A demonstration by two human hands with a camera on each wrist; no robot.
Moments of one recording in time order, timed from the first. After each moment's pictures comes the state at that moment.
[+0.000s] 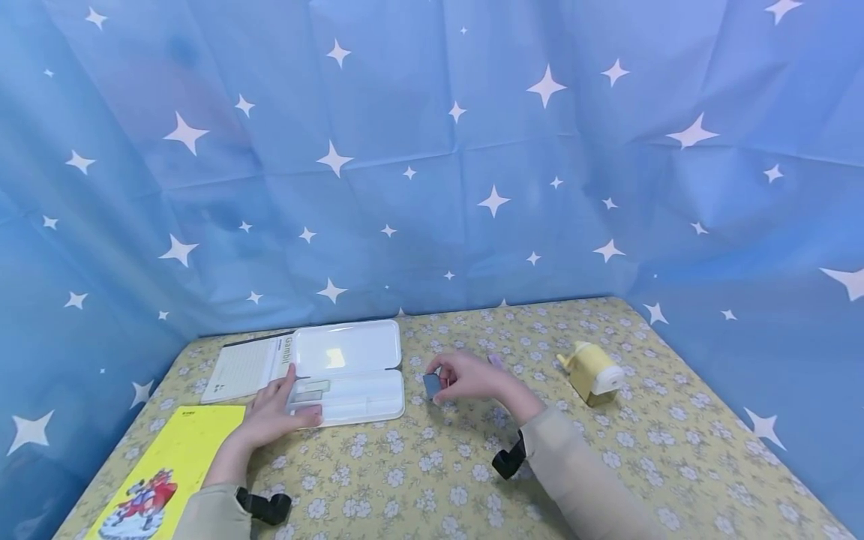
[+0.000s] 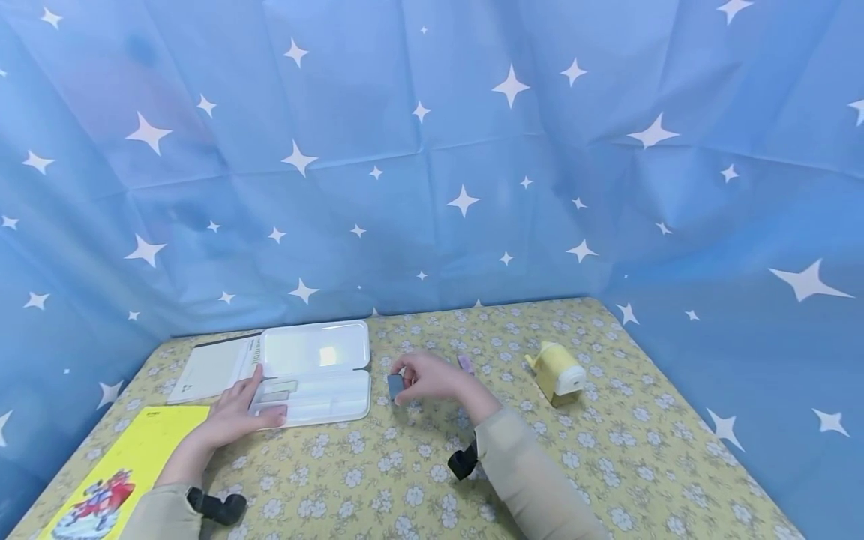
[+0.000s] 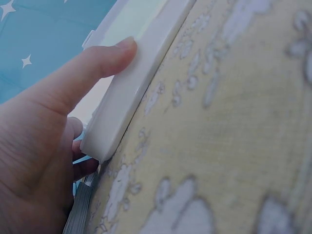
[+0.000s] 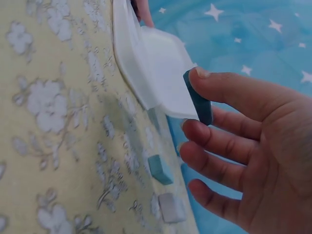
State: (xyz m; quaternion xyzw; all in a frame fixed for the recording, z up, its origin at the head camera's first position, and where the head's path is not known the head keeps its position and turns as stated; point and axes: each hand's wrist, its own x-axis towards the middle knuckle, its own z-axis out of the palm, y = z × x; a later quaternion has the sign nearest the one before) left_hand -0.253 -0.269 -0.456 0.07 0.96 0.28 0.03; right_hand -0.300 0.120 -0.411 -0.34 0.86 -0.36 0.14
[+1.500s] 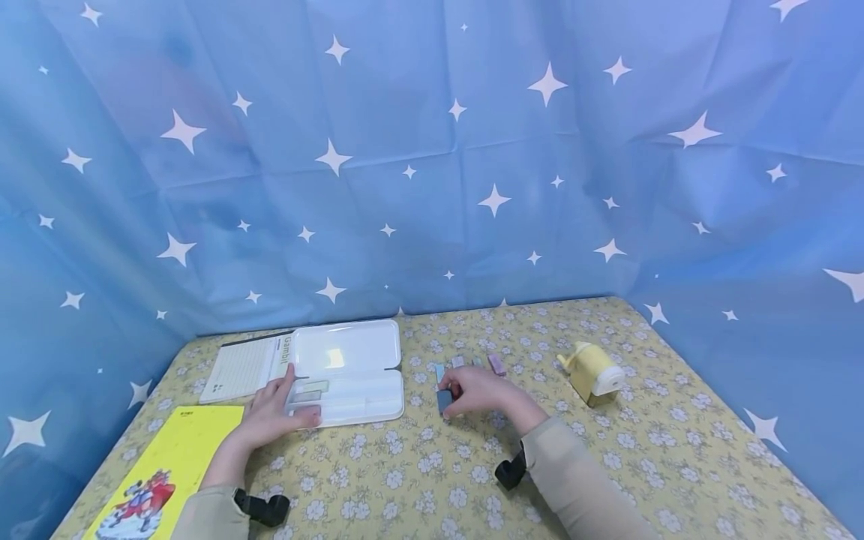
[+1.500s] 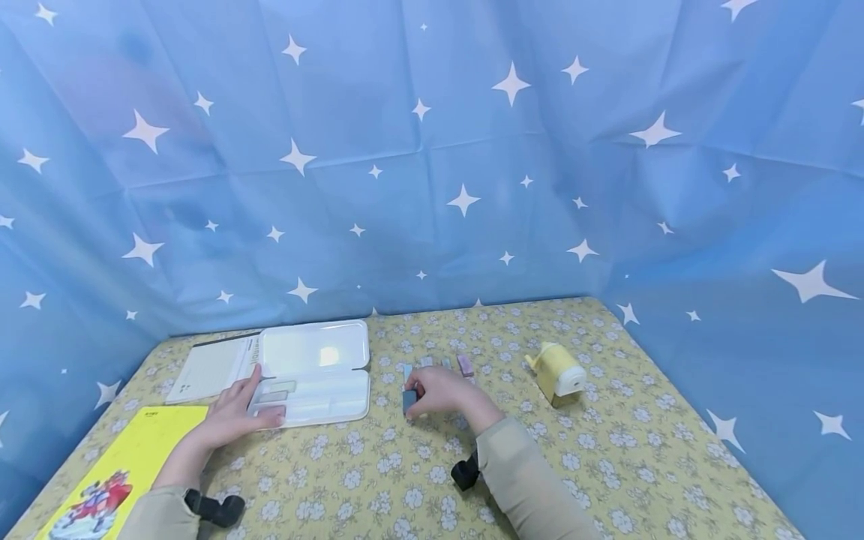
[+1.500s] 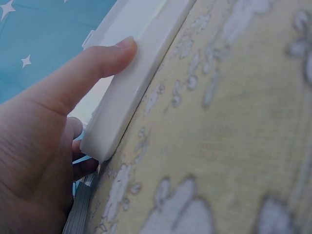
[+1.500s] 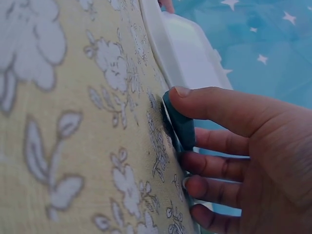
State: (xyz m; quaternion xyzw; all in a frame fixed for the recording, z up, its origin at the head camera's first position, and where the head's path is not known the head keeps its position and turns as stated) left_hand -0.250 -0.268 -0.453 0.07 0.95 0.29 0.04; right_hand -0.297 0.130 -0.433 -0.31 0.89 -0.29 0.14
